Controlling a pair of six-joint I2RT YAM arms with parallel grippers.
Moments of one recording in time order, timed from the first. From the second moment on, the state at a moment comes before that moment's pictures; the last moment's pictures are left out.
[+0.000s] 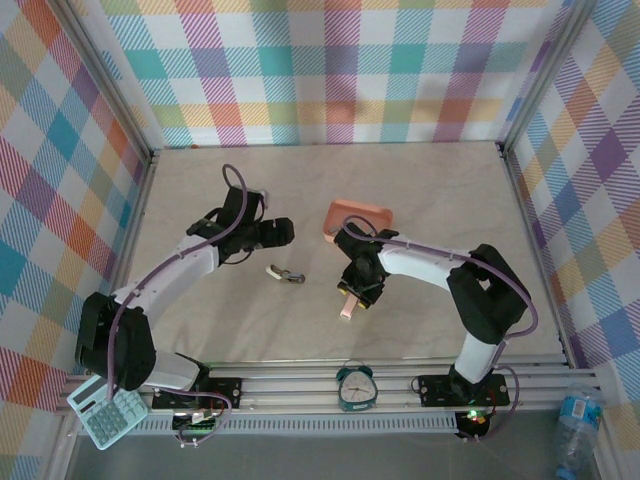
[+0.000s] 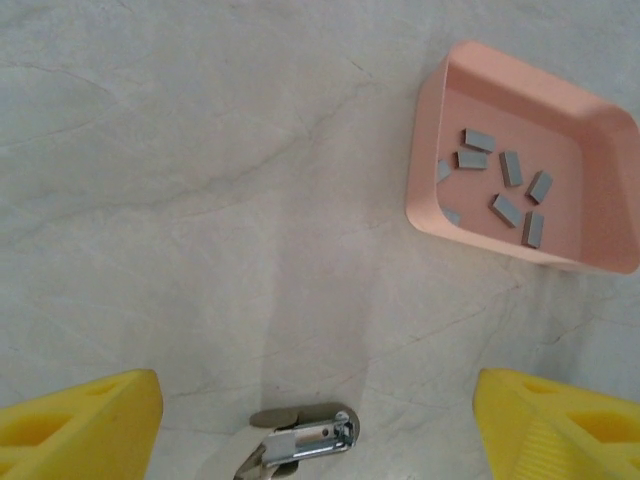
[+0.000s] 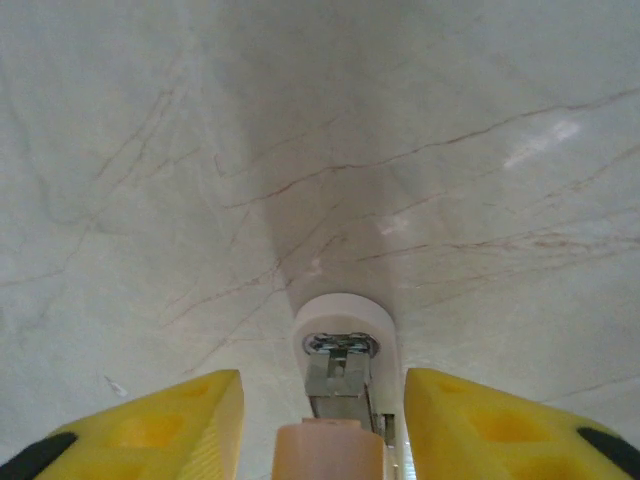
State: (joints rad) left arm -0.43 1.40 1.05 -0.51 0.06 -0.46; right arm 0.76 1.74 1.10 -0.77 -0.14 1.39
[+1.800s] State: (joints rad) left arm -1.03 2.10 1.67 -0.98 -0.04 -0.41; right arm 0.14 1.18 0.71 -0.62 -0.52 0.82
